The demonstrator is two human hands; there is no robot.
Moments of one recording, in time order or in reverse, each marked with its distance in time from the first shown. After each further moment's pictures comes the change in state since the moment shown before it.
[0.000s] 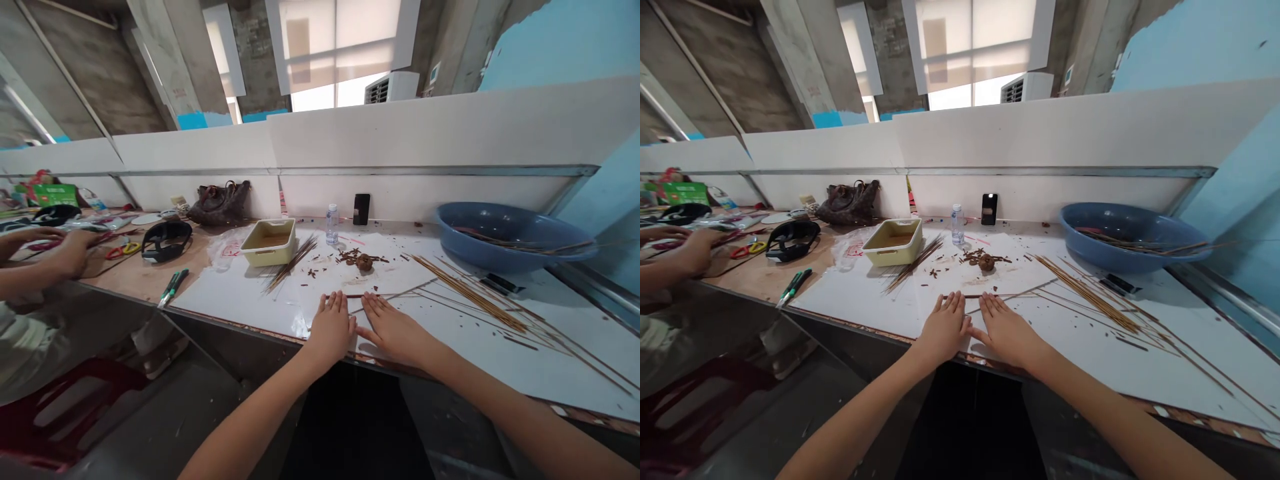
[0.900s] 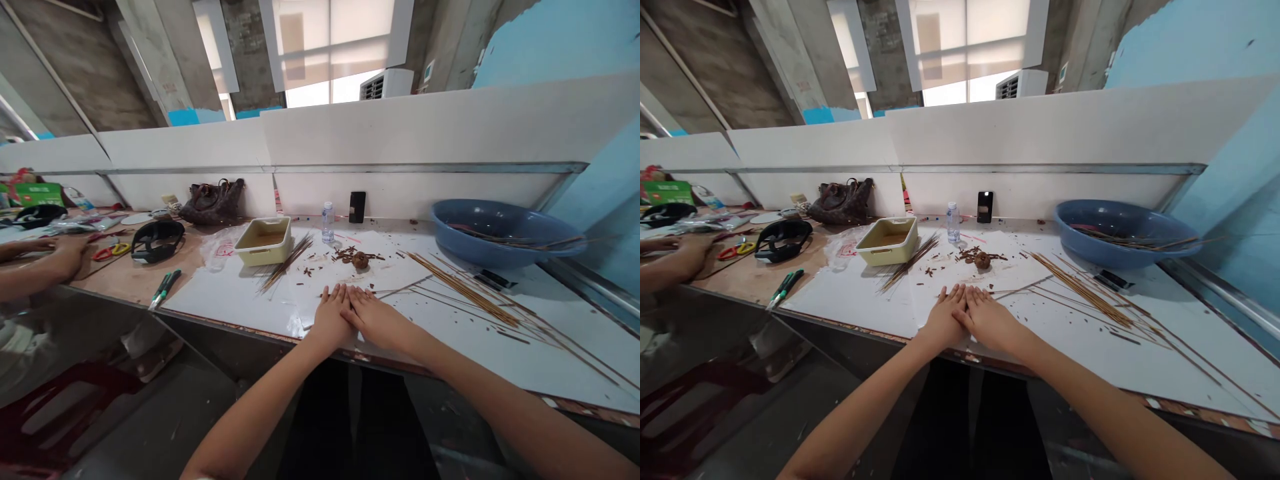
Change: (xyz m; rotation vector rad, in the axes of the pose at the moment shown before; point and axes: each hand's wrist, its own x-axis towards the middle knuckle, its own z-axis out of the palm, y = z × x) left_hand 0.024 0.003 -0.001 -0.035 -0.100 0.082; right_hand 0.030 -0.022 -0.027 0.144 -0.124 0.053
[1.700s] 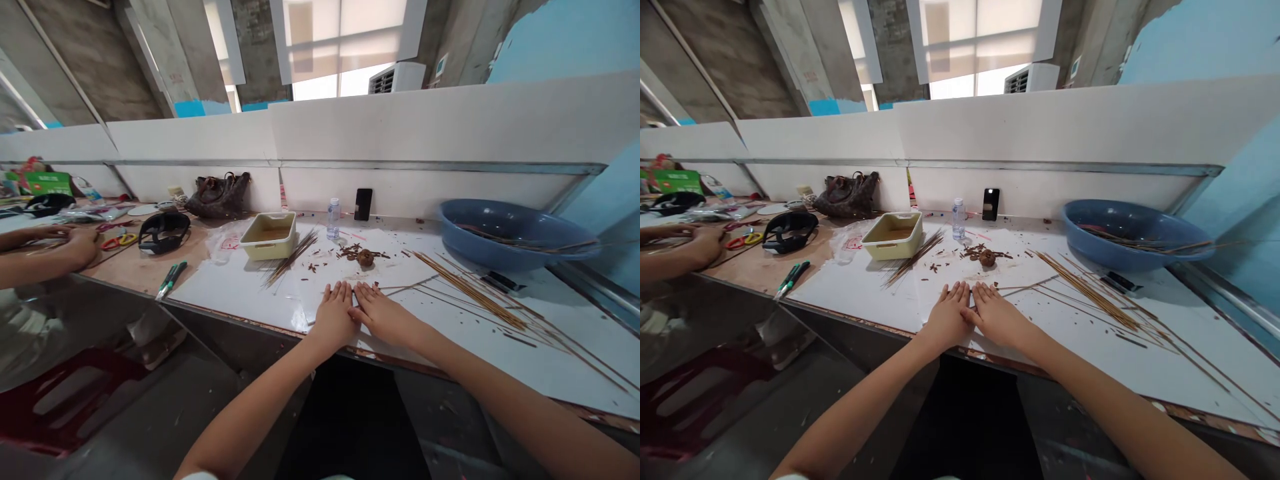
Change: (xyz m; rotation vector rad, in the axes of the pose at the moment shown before) left_hand -0.010 0.000 -0.002 -0.033 0.053 -0.086; right_hand 0.003 0.022 0.014 -0.119 0.069 -0.051
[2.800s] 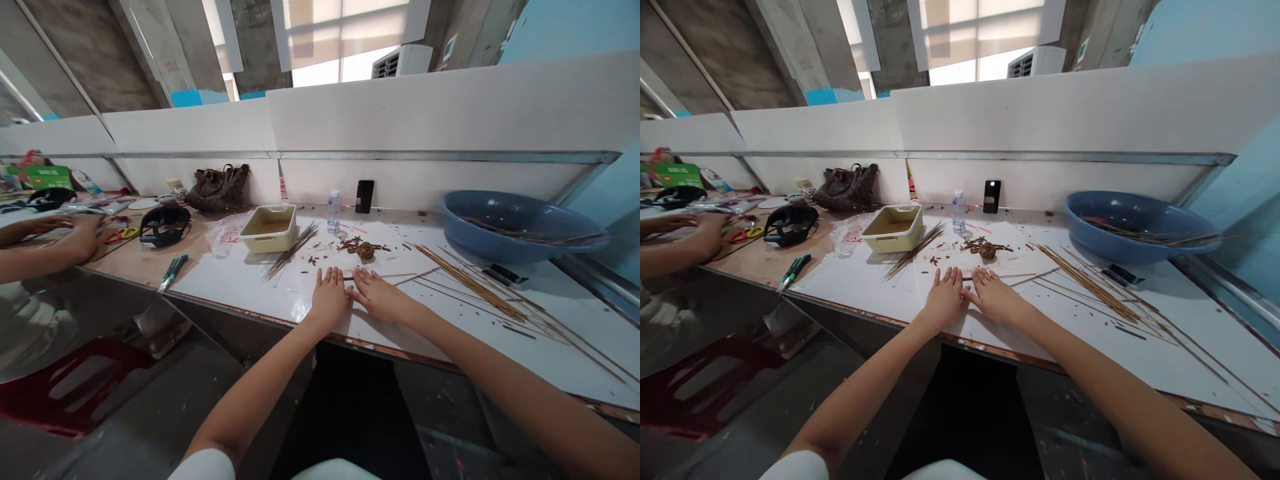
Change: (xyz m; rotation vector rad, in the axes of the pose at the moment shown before) left_hand 0.015 -0.010 -0.002 0.069 0.056 -0.054; right_hand 0.016 0.008 -0.008 0.003 -0.022 0.014
